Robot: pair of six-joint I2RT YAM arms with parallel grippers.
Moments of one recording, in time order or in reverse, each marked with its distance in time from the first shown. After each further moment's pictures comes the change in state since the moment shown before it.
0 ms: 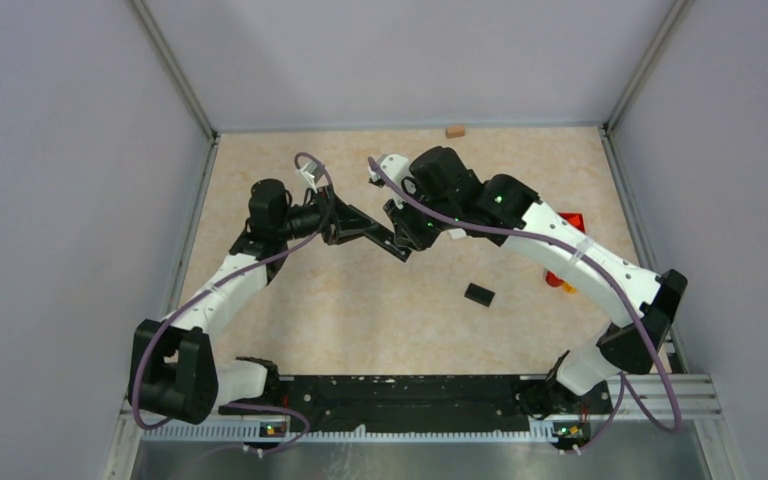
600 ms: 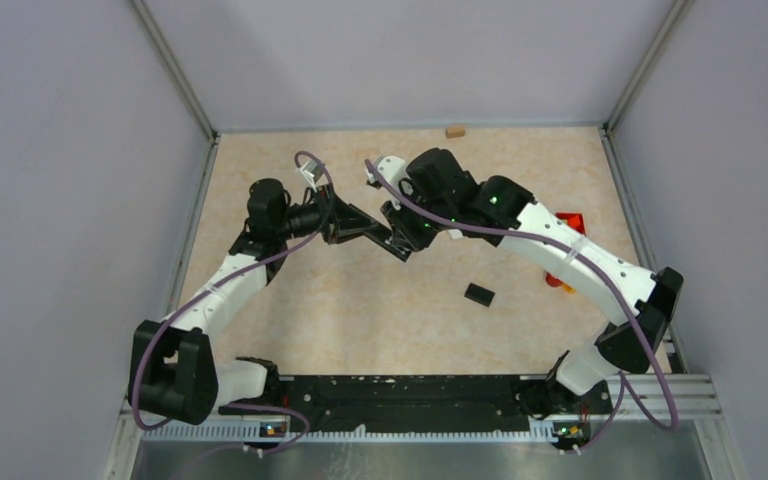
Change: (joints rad) left arm 0.002 -0.003 0.000 0.029 0.023 -0.019; right arm -0.001 0.009 -0.019 0.031 -0.001 -0.011
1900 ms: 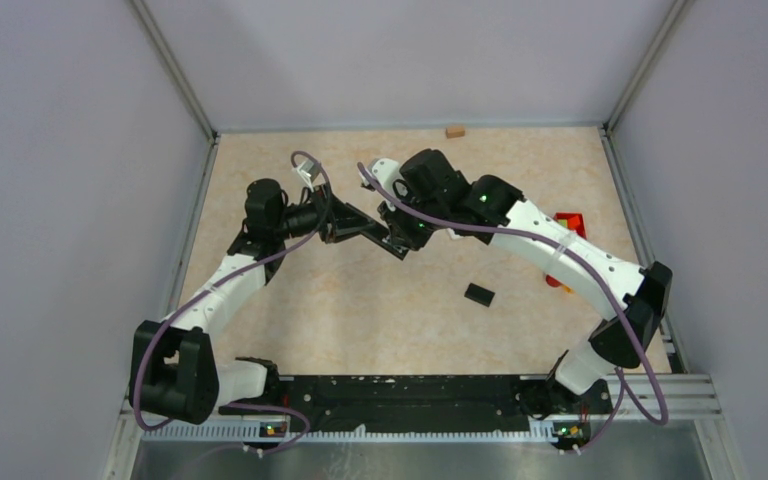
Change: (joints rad) left arm 0.016 0.000 -0.005 0.004 -0.001 0.010; right arm -0.006 0.040 0.000 0.014 -0.004 -0.026
